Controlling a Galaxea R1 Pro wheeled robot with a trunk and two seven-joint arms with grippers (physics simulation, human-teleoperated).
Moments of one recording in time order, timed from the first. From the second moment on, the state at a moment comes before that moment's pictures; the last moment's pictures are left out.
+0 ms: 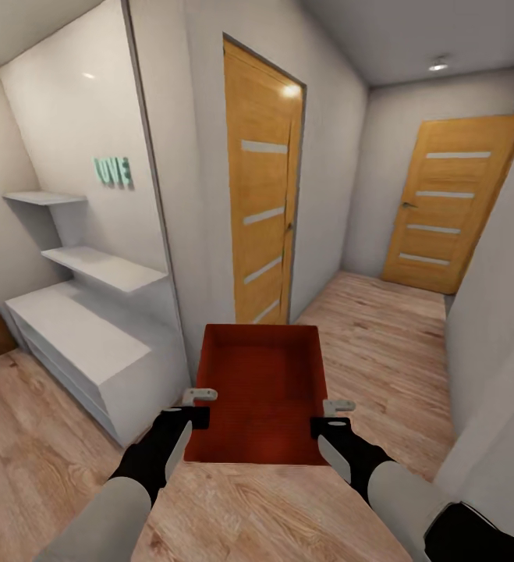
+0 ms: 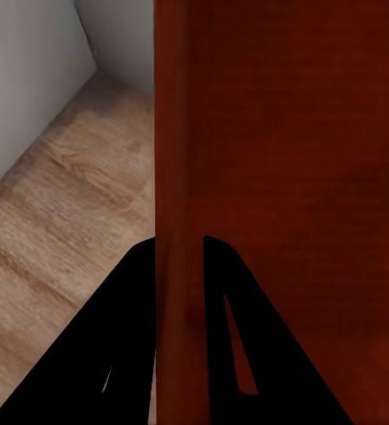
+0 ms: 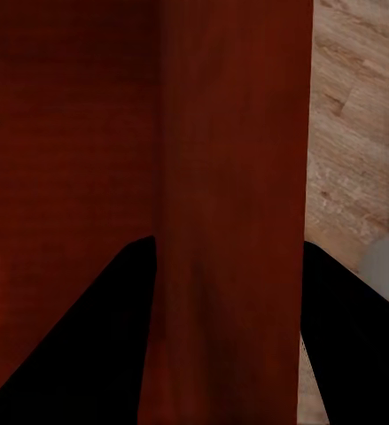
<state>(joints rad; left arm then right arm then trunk) -0.67 -0.14 0.00 -0.67 -0.04 0.48 0.11 -0.80 0.05 0.62 -0.31 -0.61 0.19 -0.38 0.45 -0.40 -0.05</state>
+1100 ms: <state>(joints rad) -0.67 -0.14 0.00 -0.66 -0.04 0.48 0.11 -0.80 0.05 0.63 -0.31 -0.61 0.19 -0.38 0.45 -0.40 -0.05</state>
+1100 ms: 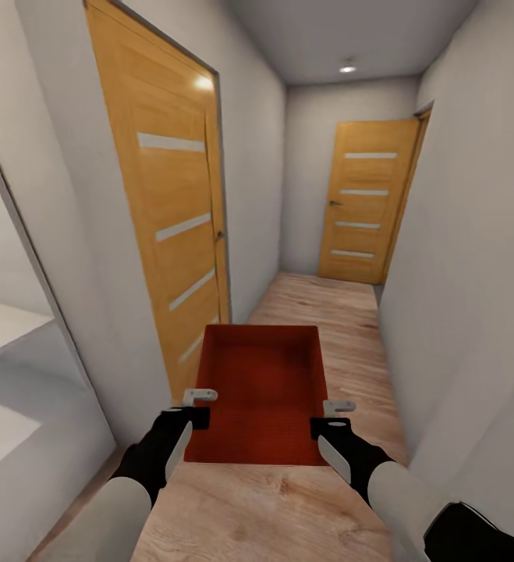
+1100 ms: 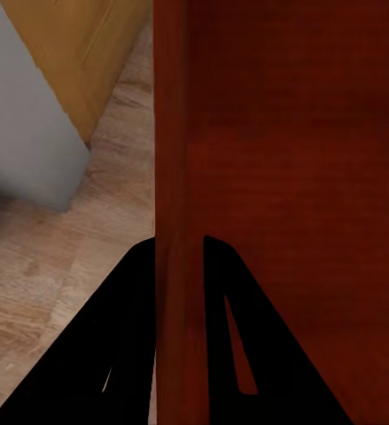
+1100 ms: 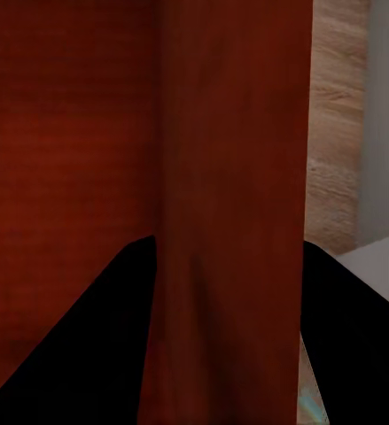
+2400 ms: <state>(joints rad) -0.67 -0.14 0.00 -0.66 -0.04 0.48 0.11 -0.80 0.05 0.63 -0.31 -0.61 0.19 -0.38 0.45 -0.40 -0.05</state>
